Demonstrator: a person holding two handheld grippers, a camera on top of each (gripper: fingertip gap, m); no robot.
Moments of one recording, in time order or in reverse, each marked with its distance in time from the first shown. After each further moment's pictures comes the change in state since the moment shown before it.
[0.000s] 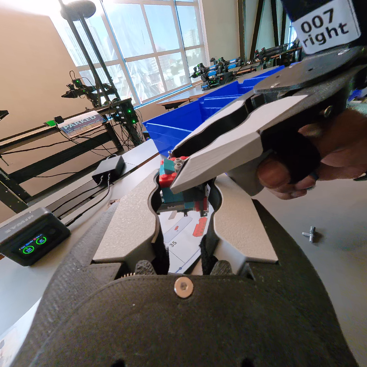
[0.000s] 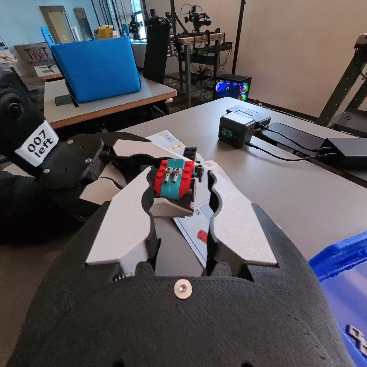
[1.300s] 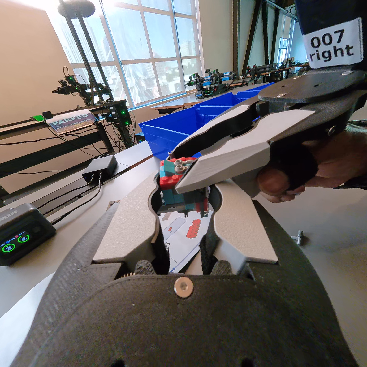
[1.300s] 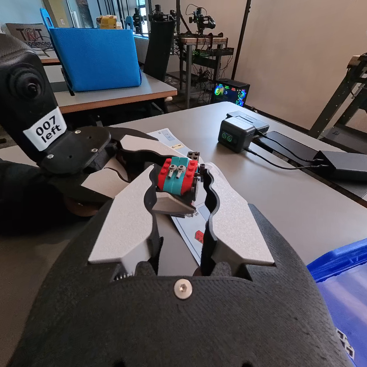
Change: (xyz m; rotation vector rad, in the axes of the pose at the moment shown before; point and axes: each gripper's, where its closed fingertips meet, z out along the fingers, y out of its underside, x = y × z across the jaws) left arm 0.000 -0.001 -0.003 0.035 0.029 -0.079; right arm -0.007 0.000 0.000 -0.002 0.004 -0.093
